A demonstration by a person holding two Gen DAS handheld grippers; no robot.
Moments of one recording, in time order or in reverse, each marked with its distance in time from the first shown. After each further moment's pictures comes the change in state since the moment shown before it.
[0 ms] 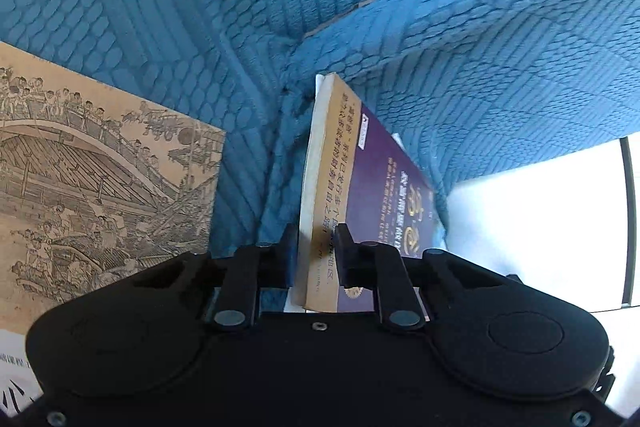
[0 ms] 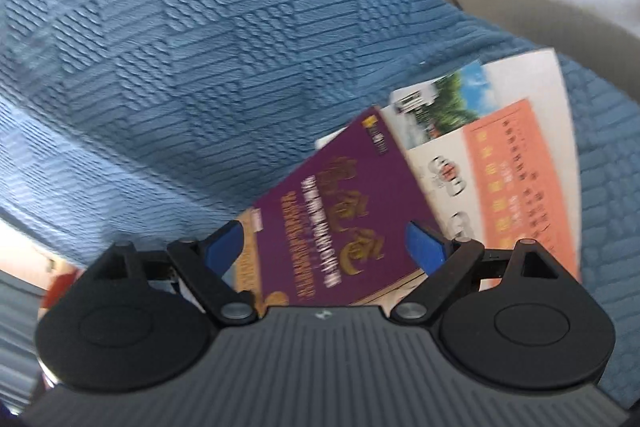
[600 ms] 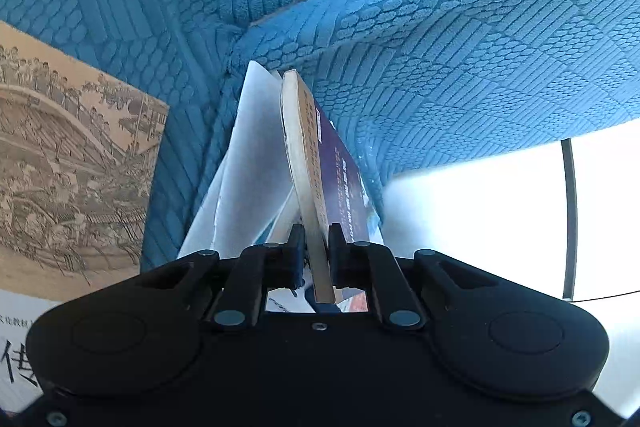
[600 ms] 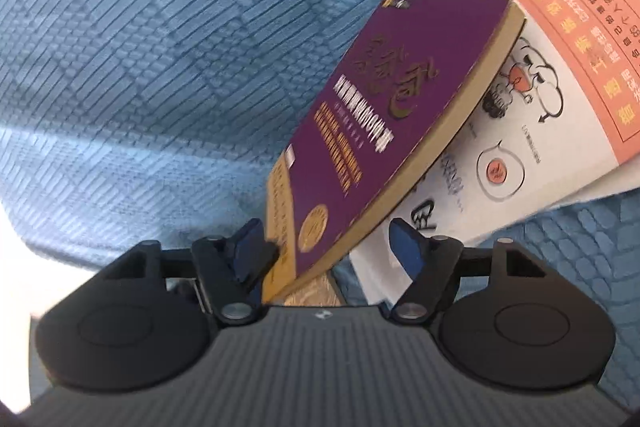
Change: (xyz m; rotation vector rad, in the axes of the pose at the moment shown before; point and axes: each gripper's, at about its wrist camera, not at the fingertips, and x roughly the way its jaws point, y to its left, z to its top) left arm -0.025 -0.010 -0.012 -0.046 0.024 -0.171; right arm 0.047 0.000 -0.047 0.271 0.040 0.124
